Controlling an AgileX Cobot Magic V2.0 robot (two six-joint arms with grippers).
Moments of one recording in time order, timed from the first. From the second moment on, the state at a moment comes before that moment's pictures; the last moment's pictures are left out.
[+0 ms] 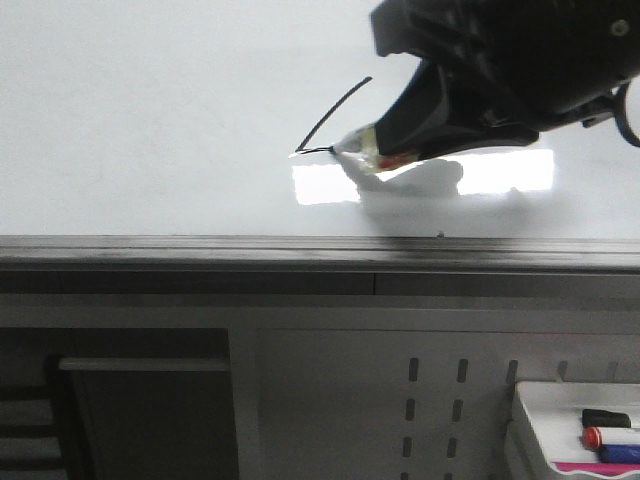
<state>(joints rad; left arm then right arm) -0.54 0.19 -0.52 -0.36 0.60 0.51 0.49 1.31 -0.72 1.20 0.15 -1.02</state>
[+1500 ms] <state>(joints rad) -0.54 0.19 -0.52 -0.36 0.55 0.51 0.16 1.22 -0.81 1.14 0.49 -1.02</state>
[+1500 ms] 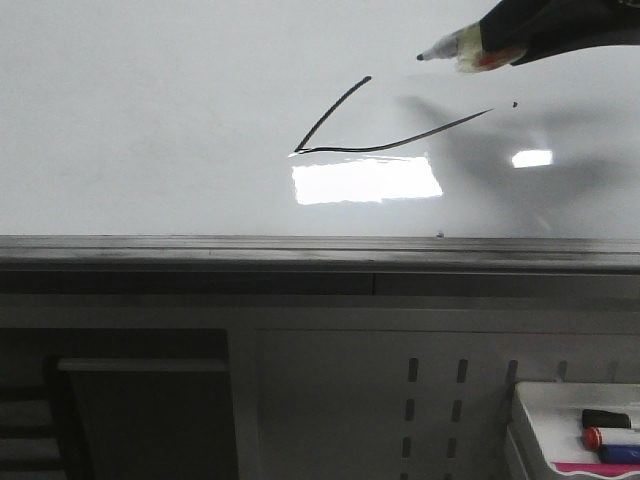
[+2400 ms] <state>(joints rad) -0.54 0.19 -0.51 -0.36 0.53 0.51 0.16 1.29 -0.83 1.14 0.48 -1.01</state>
